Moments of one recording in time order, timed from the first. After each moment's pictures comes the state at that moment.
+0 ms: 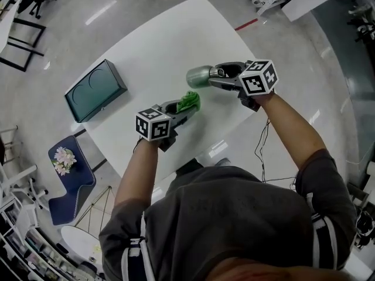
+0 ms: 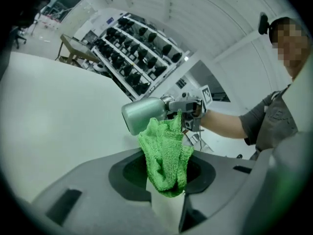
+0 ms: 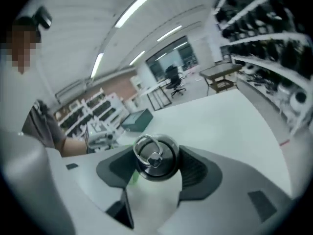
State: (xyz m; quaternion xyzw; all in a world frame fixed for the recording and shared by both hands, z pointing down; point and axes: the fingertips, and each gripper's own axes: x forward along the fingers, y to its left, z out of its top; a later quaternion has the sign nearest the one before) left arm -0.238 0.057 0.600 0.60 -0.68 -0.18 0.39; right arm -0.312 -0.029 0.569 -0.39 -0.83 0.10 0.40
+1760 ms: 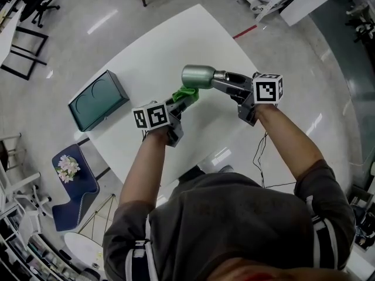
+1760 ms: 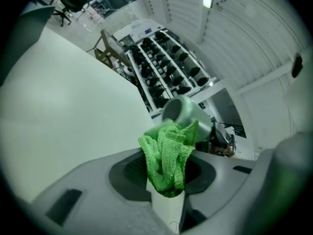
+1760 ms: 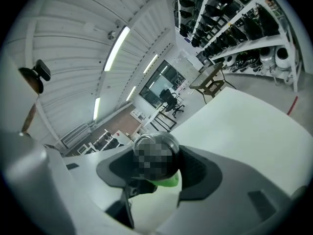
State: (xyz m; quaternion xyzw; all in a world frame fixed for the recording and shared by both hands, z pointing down) left arm -0.307 0.049 0.592 0.48 -0.70 -0.32 0.42; right arm -0.317 -0.034 0.515 -0.34 -0.83 0.33 0.30
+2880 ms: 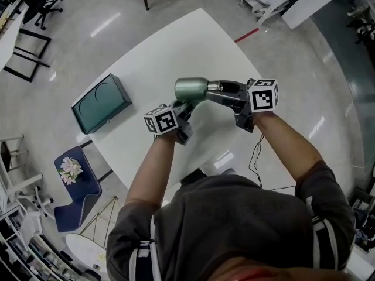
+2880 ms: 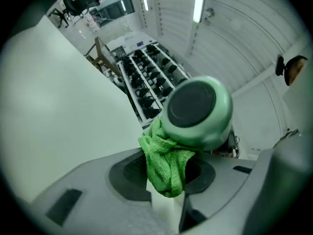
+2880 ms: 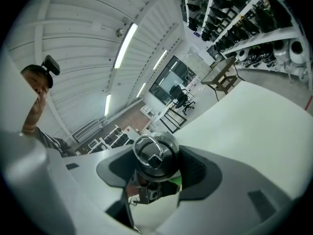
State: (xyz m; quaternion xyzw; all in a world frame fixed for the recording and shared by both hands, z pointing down) left arm -0.313 0.025 0.592 0.50 -0.71 -0.37 0.33; right arm -0.303 0.000 0.505 -0.40 -0.80 0.32 0.30
